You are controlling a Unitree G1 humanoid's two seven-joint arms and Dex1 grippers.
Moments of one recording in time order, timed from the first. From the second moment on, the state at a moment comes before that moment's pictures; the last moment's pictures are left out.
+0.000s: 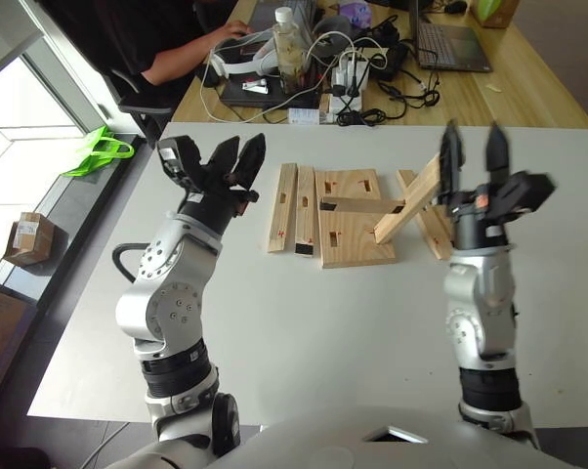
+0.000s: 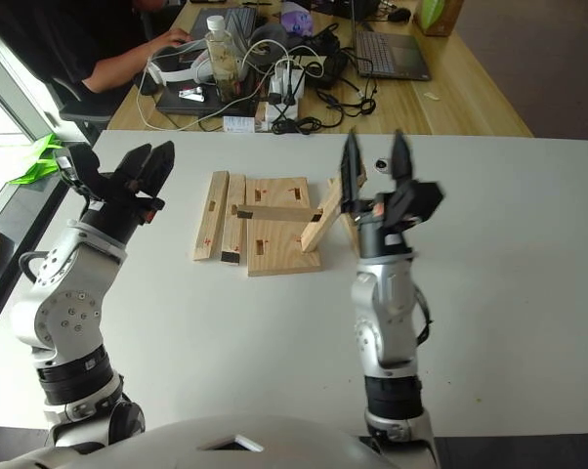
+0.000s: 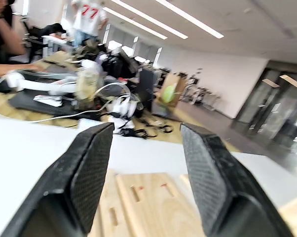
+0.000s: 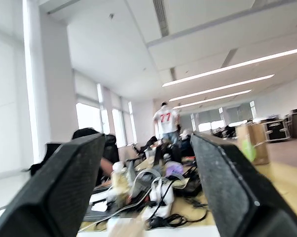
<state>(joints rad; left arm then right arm) -0.16 0.22 0.26 -0.49 -0.54 0.73 -0.18 -0.11 -0.06 0.00 -0.37 0.31 -0.12 -0.01</state>
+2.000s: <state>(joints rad) -0.62 0.35 -0.13 0.59 -0.07 0.71 -0.54 -0.20 0.07 -0.19 -0.07 0.24 0.13 -0.19</state>
